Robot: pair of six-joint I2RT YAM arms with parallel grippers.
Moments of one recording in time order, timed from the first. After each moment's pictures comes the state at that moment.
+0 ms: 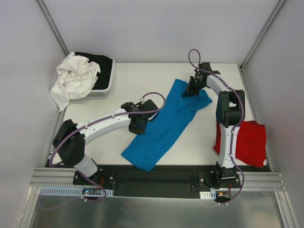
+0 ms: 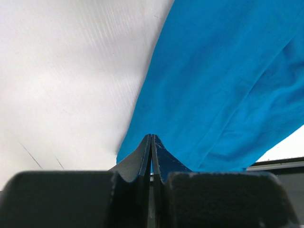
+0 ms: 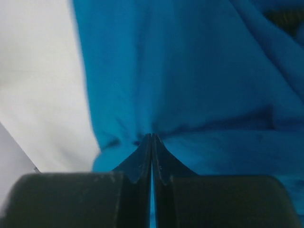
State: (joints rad) left arm -0.88 1.57 1.20 -0.98 -0.25 -0.56; right arm 0.14 2.29 1.89 -0.71 -0.46 0.48
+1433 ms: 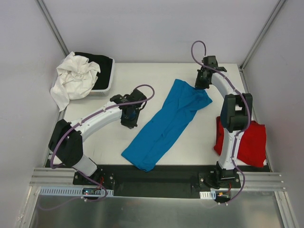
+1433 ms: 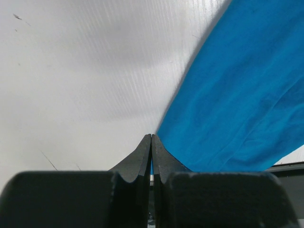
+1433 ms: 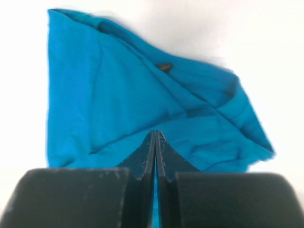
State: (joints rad) left arm -0.68 1.54 1.20 -0.96 -0.15 -0.41; right arm 0.12 2.13 1.80 -0.66 -0.08 0.31
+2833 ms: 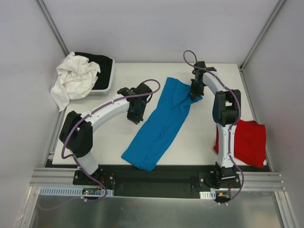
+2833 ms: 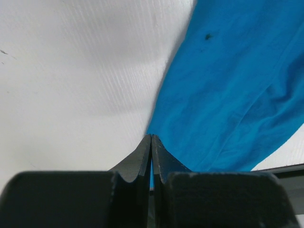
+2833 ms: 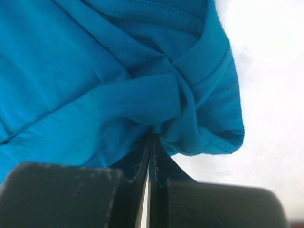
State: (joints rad) left arm -0.67 1.70 1.37 -0.98 -0.10 -0.40; right arm 0.17 2.31 1.94 -0.94 0.00 0.33
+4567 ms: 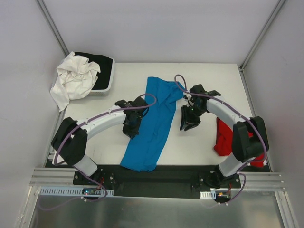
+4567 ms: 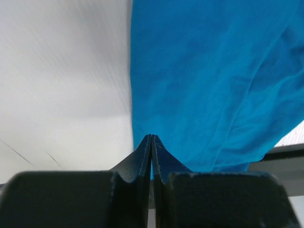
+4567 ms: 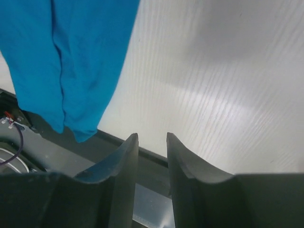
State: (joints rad) left arm -0.71 1.59 1.13 -0.97 -0.03 -0.49; right arm 0.39 1.65 1.18 -0.93 -0.37 0.30
